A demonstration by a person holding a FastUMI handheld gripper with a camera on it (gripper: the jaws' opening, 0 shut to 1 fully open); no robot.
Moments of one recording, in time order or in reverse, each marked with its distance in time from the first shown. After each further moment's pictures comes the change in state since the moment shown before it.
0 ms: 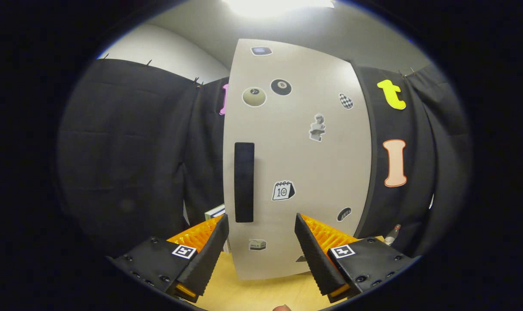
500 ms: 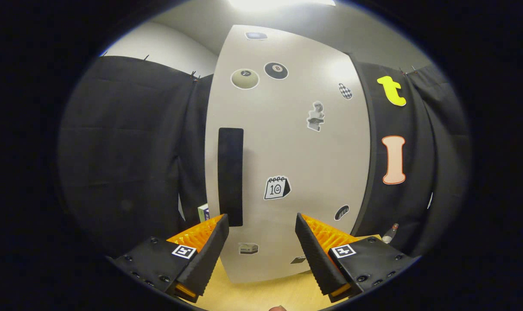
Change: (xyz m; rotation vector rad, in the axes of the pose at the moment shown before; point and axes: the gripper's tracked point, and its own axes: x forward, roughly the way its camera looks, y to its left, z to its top) arm 0.040 0.013 -0.023 -0.018 0.072 0.027
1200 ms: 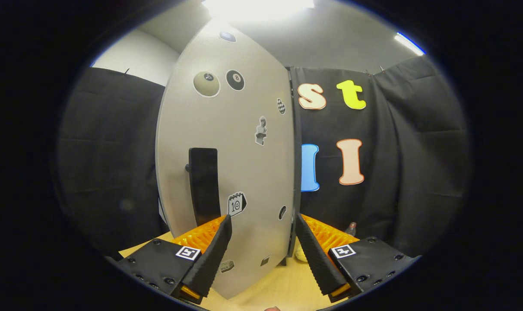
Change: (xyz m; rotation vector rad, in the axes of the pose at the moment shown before) arm -0.102 -0.124 0.012 0.045 -0.051 -0.141
